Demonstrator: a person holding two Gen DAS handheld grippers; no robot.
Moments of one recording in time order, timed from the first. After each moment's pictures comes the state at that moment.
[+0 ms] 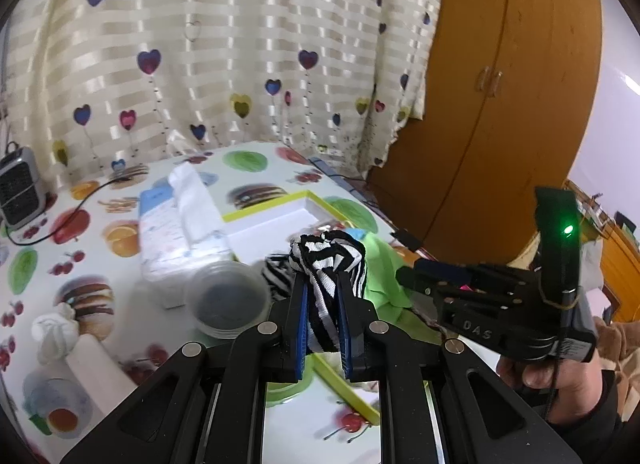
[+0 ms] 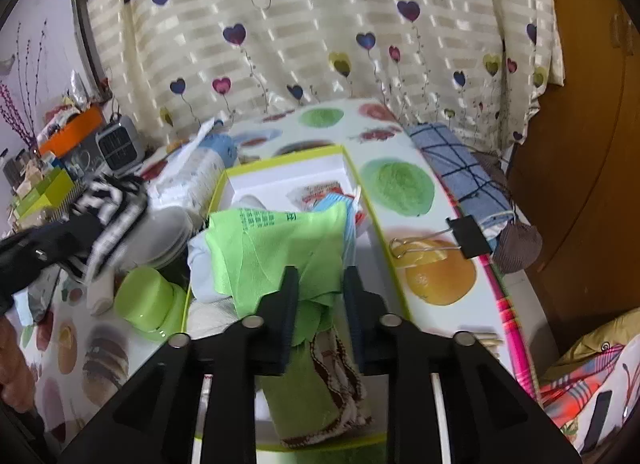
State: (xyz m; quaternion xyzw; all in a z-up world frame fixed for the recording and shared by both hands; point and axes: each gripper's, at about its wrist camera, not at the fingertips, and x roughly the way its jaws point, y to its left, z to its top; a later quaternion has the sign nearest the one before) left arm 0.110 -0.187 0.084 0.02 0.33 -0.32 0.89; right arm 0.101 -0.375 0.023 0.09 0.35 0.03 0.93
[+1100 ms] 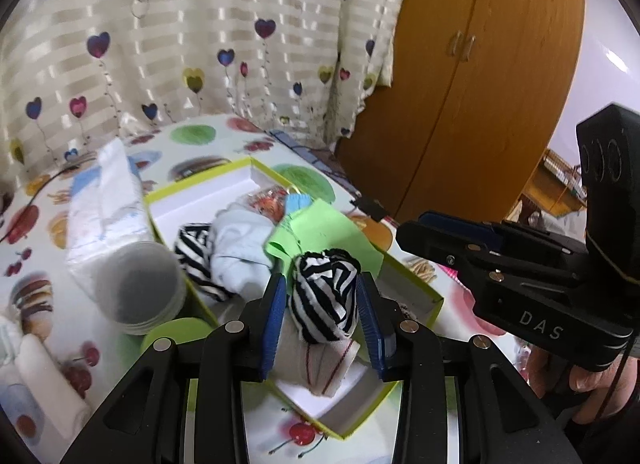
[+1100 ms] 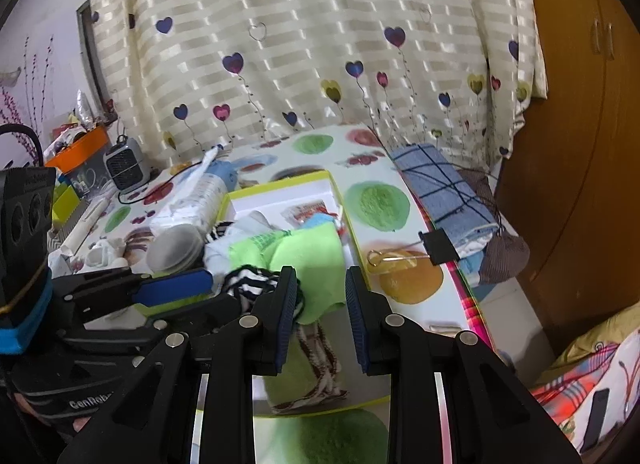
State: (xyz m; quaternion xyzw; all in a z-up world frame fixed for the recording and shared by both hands) left arm 0.103 -0.230 0.058 0.04 0.35 -0.37 0.86; right arm 0.072 -0.384 0.046 0.09 0.32 0.03 0.94
